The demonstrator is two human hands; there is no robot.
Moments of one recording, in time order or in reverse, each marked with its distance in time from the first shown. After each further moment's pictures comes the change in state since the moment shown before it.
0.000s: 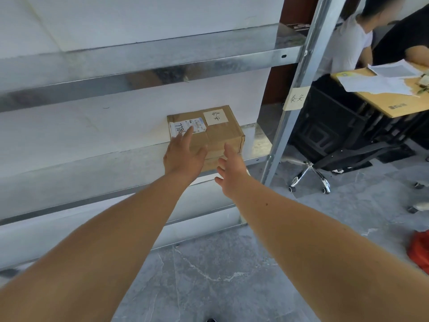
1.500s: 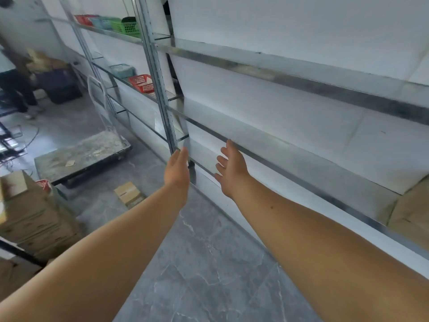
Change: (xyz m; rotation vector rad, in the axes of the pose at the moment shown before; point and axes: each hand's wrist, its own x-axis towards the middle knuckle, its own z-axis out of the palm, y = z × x) left_hand -0.364 -0.291 -0.333 -0.837 1.072 -0.813; right_hand -0.296 0.320 0.302 -0.623 -0.922 0.152
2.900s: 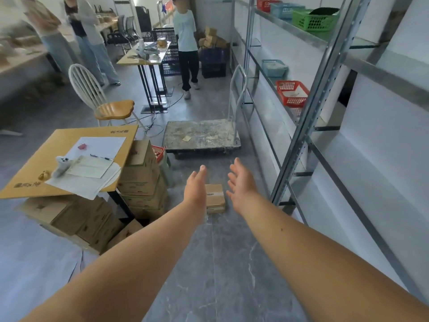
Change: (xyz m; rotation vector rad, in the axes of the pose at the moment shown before) left_hand 0.346 0.022 -0.204 -0.259 0.488 -0.236; right_hand 0.316 0.079 0.364 -0.414 -0.544 0.272
